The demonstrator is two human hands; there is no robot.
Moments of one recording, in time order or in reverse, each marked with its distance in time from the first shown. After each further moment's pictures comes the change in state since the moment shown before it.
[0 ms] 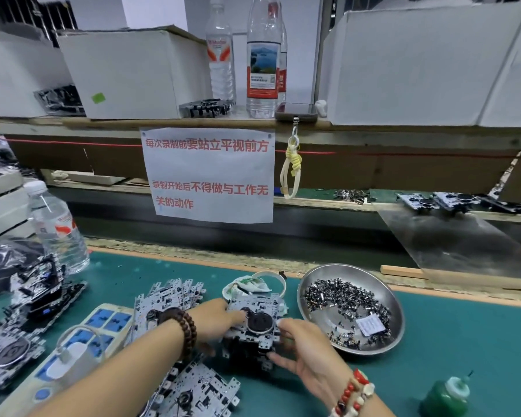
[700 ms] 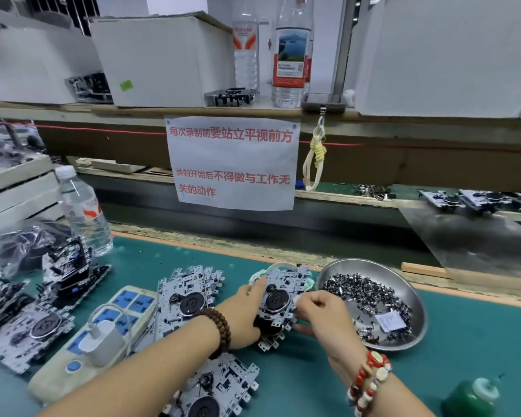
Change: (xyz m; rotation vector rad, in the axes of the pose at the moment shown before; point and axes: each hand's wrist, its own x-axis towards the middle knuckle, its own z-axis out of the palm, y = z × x) left_hand -0.003 -0.006 0.013 0.520 0.044 0.257; right_hand 0.012 -0.007 0.006 -0.319 0.136 -0.282
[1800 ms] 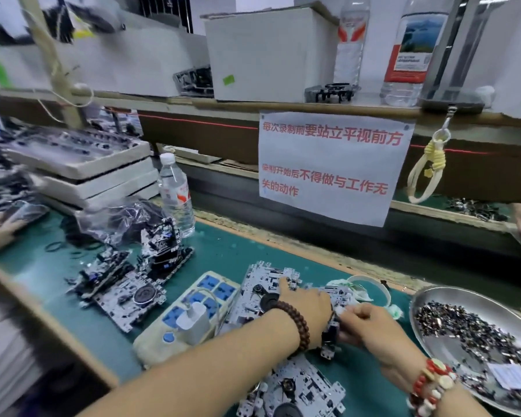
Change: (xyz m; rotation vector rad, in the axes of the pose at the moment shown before) left_hand -0.006 -0.020 -0.019 0.364 0.051 -0.085; right_hand 0.020 -0.003 0.058 -0.180 -0.244 0.080
